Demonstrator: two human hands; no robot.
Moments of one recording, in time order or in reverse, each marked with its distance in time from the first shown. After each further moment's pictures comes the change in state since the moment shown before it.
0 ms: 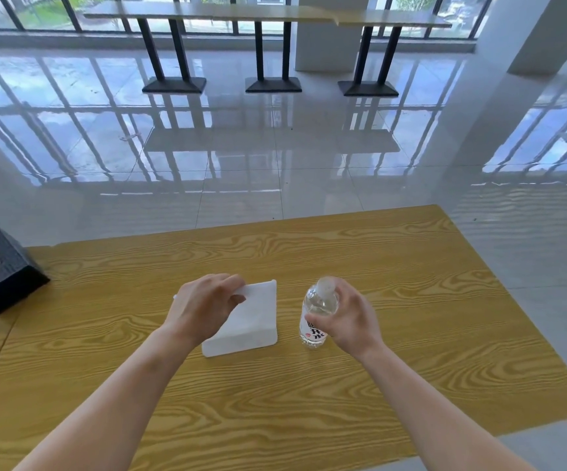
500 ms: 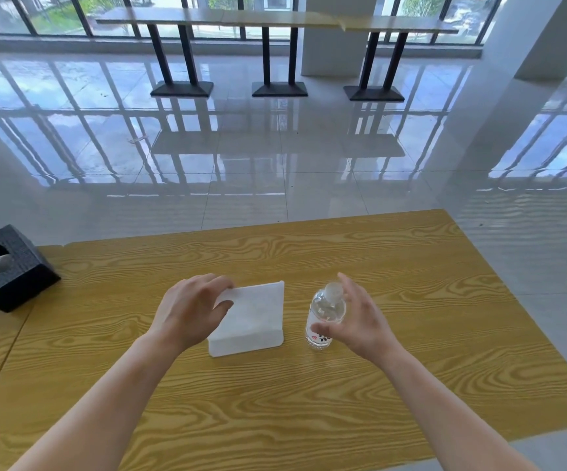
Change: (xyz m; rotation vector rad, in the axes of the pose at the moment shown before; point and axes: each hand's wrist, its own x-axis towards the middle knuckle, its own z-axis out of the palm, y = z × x) left_hand -0.019 -0.021 -0.013 -0.020 0.037 -0.073; right_hand -0.005 -0.001 -0.013 0.033 -0.174 0.075
